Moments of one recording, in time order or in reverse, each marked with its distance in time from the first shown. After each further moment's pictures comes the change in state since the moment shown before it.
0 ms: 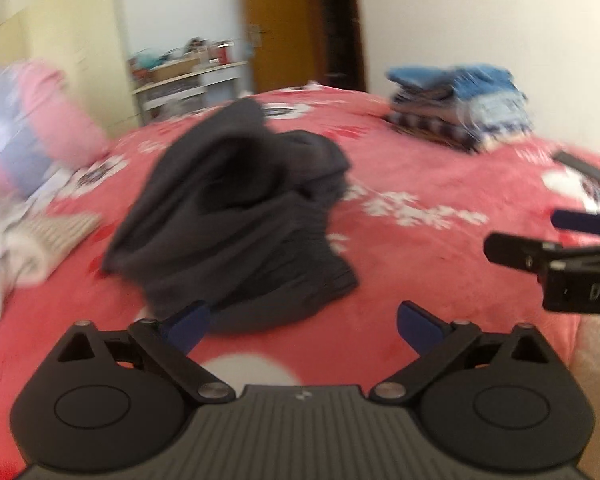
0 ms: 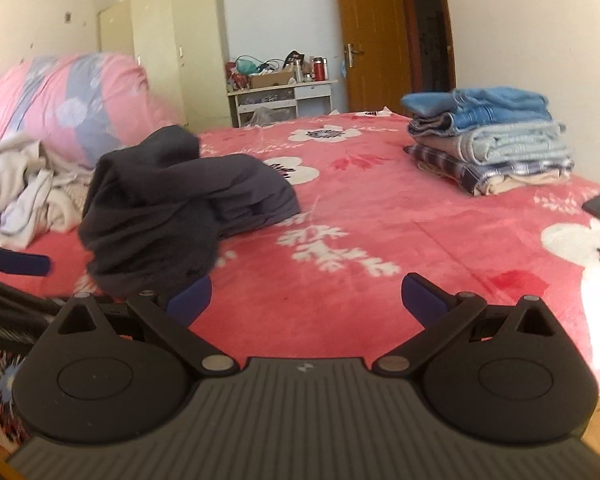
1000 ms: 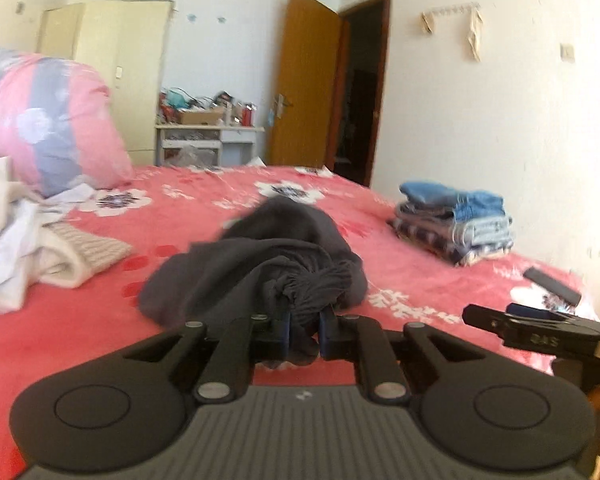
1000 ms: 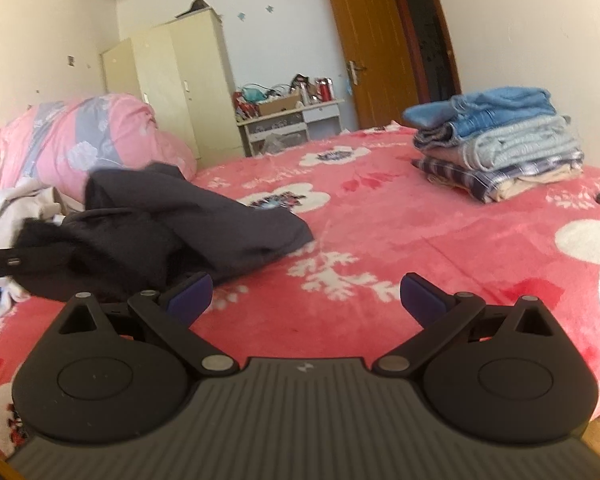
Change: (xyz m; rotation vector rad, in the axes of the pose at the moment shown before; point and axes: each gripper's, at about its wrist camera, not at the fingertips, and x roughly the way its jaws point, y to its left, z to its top) left arm -0.112 0.101 -0.030 -0.273 -0.249 -0.060; right arm -0.004 -0.008 0.006 0.075 -0.080 0.075
